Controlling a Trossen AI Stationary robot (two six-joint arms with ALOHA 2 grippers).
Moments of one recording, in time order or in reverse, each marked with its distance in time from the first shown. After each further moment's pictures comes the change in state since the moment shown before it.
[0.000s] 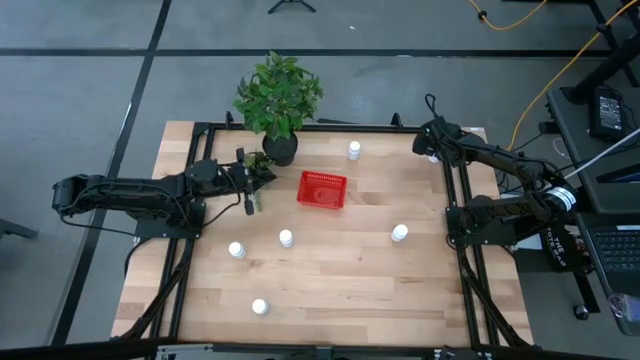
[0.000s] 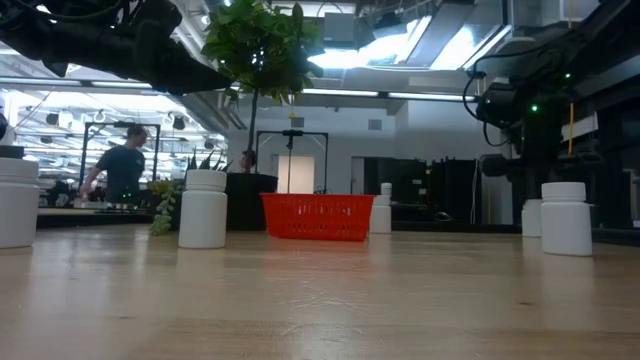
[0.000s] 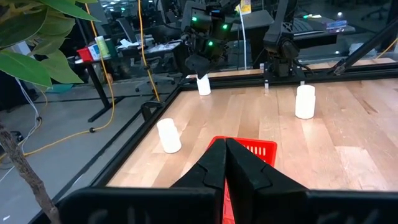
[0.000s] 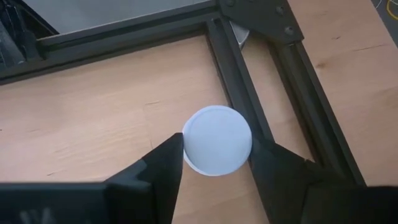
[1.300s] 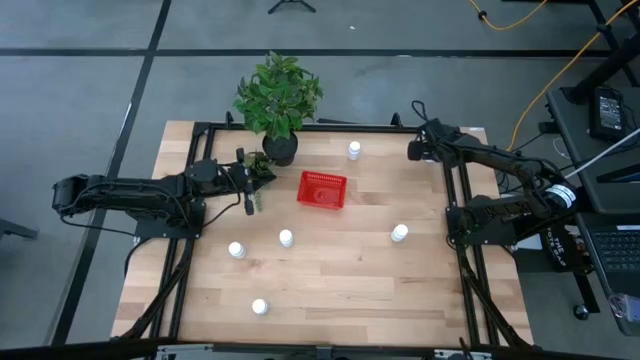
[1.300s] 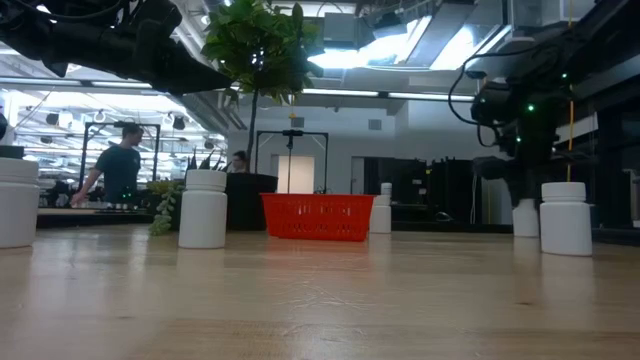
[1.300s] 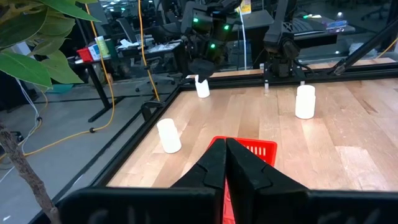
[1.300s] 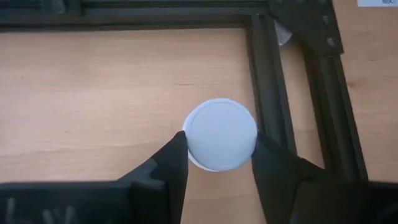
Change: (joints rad) left arm 0.000 0.000 0.000 0.000 0.000 0.001; right arm 0.068 0.017 0.001 0.012 -0.033 -0.185
